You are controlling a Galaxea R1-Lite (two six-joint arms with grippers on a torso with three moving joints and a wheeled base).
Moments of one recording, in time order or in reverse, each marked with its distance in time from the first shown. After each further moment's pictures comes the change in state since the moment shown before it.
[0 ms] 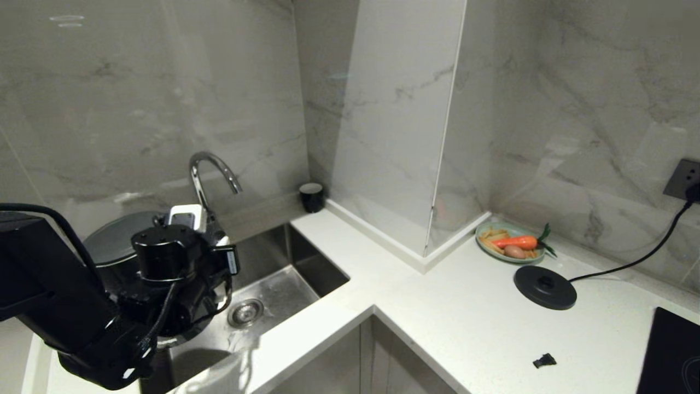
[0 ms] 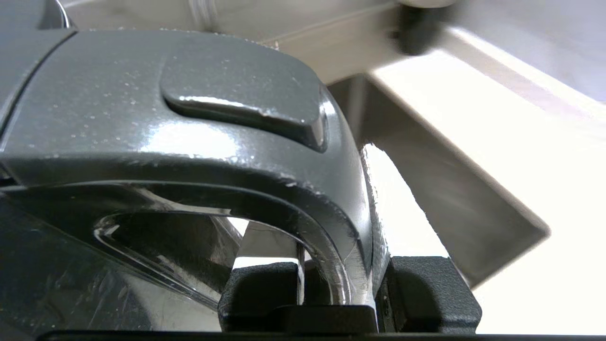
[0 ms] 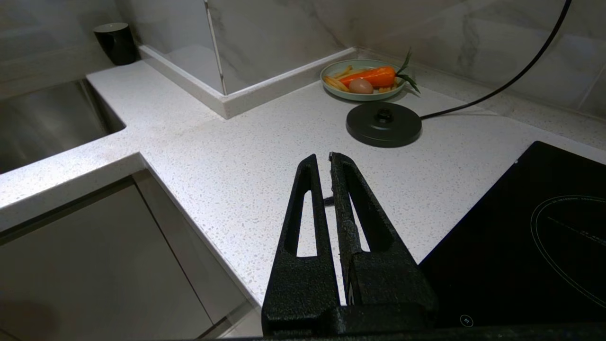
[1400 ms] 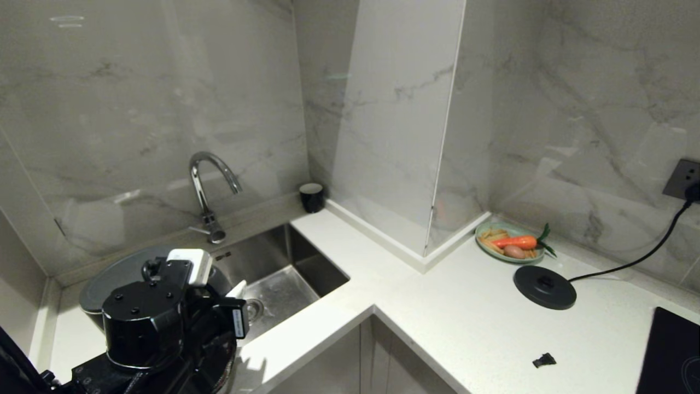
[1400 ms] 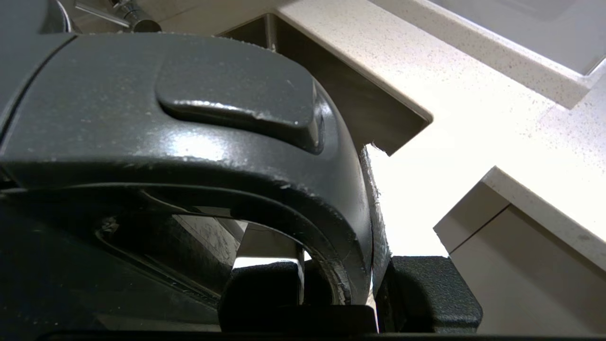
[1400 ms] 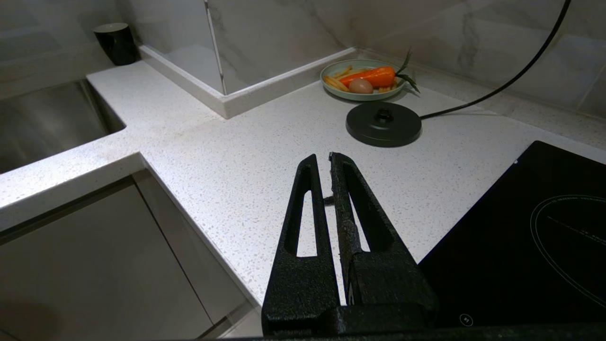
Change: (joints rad) left arm -0.243 -0.205 0.315 -0.009 0.029 -0.102; right arm 0.000 0.000 0.000 0.000 0.000 0.000
